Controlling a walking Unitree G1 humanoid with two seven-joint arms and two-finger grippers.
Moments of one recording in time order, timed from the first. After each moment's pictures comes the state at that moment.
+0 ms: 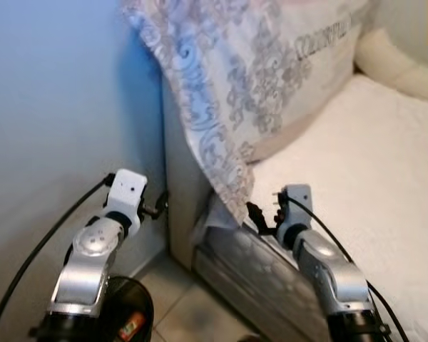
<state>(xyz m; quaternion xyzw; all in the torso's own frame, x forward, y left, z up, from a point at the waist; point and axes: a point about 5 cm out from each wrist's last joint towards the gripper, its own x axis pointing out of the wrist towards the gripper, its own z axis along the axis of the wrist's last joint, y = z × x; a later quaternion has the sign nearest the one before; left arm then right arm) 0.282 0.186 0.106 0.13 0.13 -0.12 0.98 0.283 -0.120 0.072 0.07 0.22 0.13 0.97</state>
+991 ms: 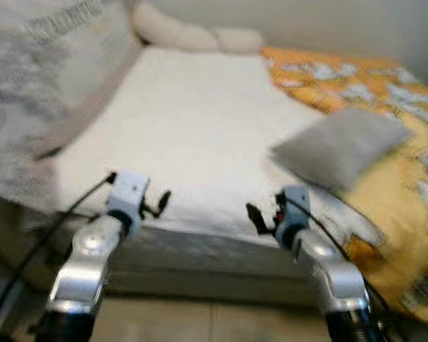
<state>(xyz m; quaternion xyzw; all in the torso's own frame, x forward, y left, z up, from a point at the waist) 0.284 0.184 0.108 0.13 0.12 -0.13 0.97 0.286 -0.124 0.068 0.06 0.22 0.12 0.97</state>
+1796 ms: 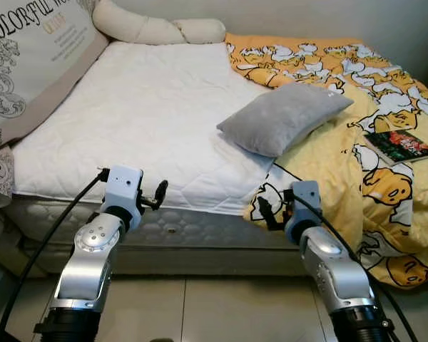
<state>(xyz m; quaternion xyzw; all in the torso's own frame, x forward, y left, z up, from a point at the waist) 0.289 0.183 0.111 0.09 0.09 -0.09 0.99 0.289 -0.140 0.070 0.02 0.19 0.08 0.98</state>
